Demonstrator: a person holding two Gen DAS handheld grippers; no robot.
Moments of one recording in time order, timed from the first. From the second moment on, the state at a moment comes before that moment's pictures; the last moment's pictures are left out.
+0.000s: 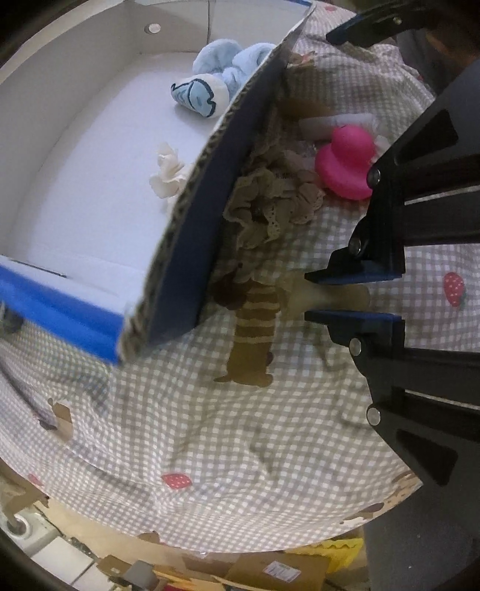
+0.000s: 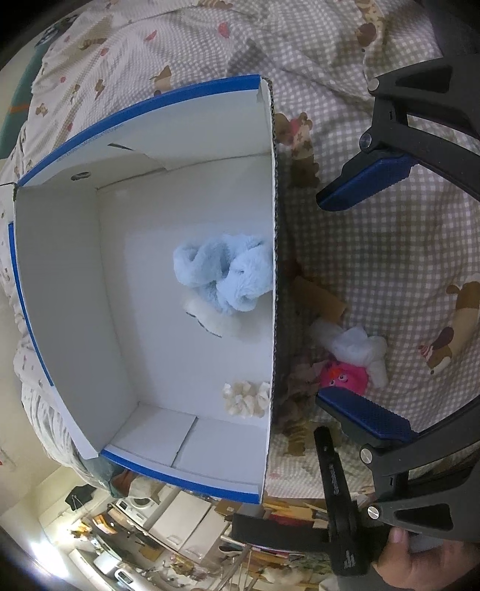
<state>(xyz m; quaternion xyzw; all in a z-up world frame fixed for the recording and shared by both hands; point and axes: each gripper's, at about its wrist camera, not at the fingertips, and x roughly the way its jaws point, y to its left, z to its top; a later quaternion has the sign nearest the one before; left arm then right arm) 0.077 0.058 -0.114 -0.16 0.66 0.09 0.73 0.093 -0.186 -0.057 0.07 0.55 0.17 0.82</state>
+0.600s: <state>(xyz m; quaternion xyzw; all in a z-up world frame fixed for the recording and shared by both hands) 0.039 0.081 -0.048 -0.20 0.61 0.07 0.77 0.106 -0.207 -0.096 0.21 0.62 0.15 0.74</state>
